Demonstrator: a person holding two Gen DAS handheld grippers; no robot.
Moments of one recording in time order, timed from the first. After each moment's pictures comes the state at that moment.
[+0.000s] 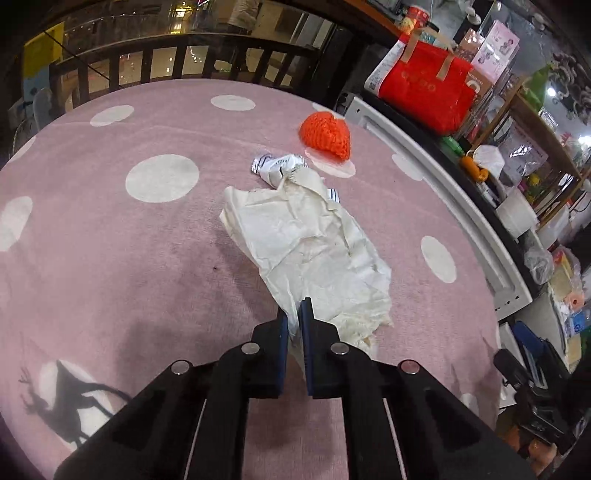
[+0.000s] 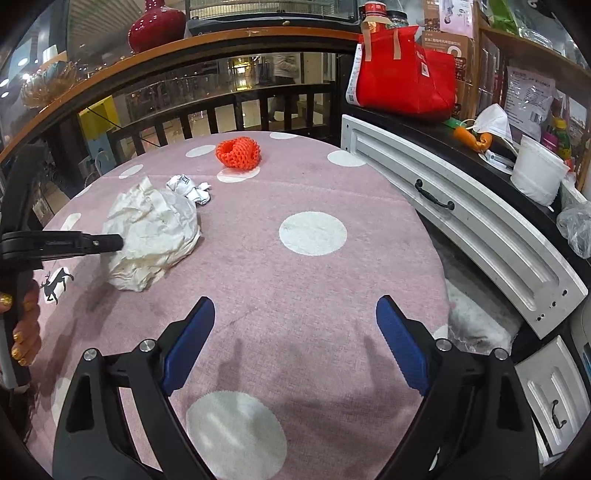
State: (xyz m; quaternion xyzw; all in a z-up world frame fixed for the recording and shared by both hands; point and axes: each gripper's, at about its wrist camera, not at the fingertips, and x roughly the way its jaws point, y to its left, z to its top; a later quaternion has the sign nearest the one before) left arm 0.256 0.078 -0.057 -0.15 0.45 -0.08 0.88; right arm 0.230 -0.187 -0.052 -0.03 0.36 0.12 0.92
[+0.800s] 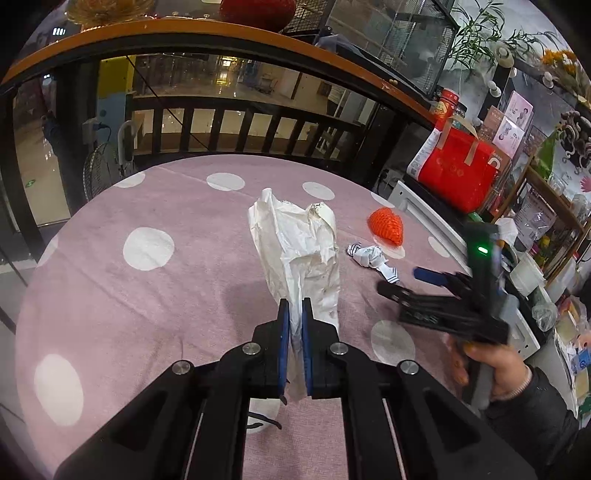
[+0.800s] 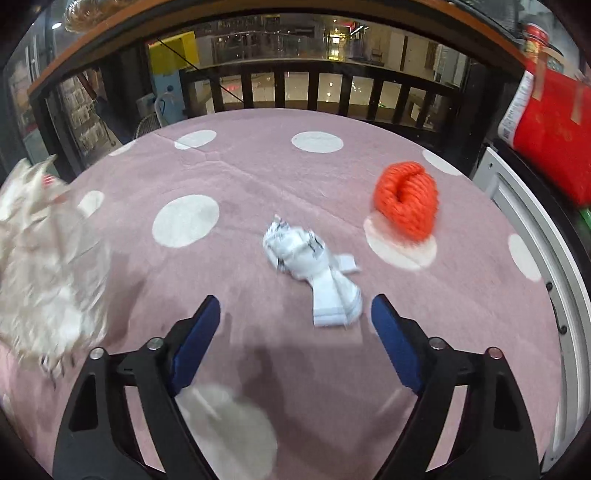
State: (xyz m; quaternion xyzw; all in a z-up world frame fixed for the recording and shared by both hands) left arm 0.180 0.167 0.002 -0.17 0.34 0.02 0.92; right arm 0.383 -0.003 -0.071 -0.14 0.40 0.26 0.87
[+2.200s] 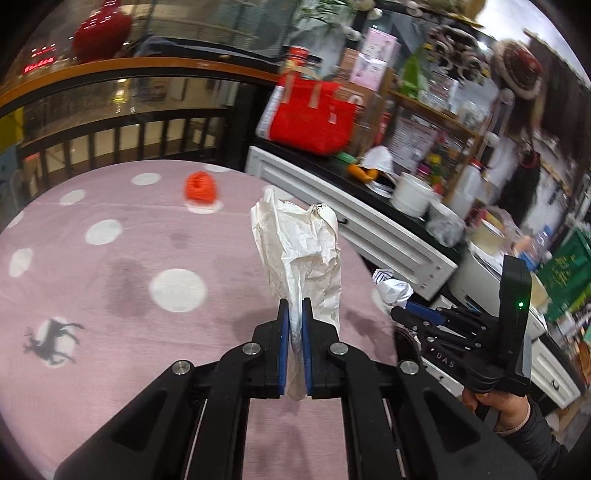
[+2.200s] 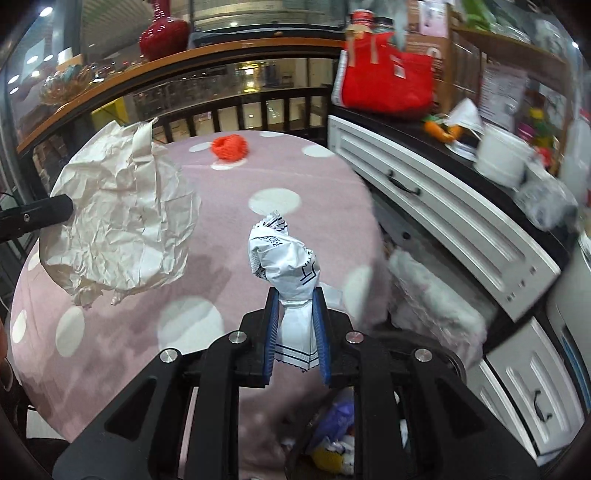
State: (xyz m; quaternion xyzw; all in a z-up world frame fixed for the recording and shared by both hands) left arm 0.126 -0.042 0.020 -0.08 0.34 -0.19 0.92; right arm 0.156 -0.289 -0.045 -0.02 0.36 0.11 0.92
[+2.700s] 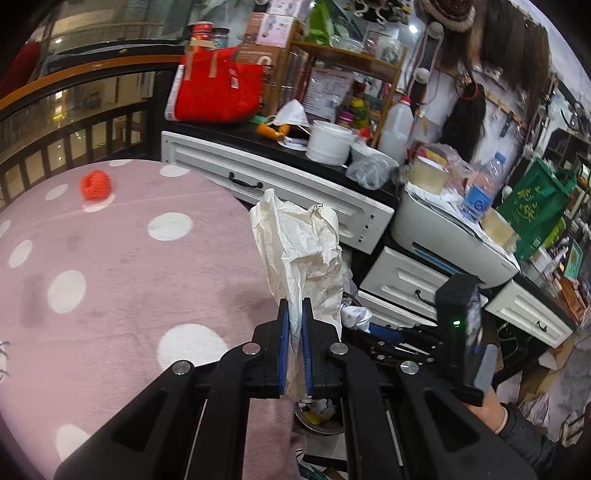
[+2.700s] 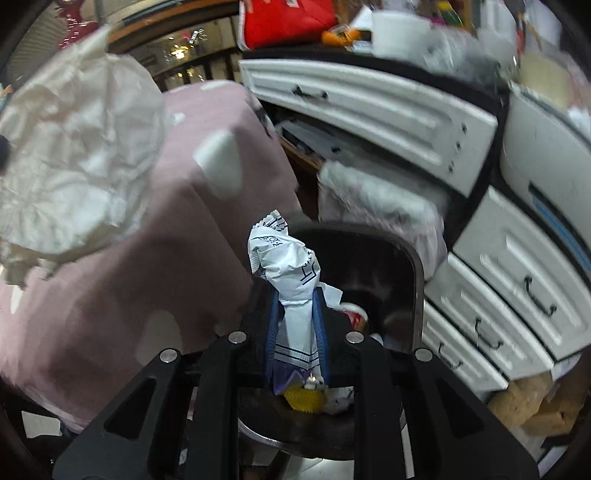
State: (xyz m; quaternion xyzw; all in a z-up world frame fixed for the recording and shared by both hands) left arm 0.107 -0.158 0.002 -0.01 0.36 -0.29 0.89; right arm 0.123 -0.374 -0.140 0.06 0.46 0.01 0.89
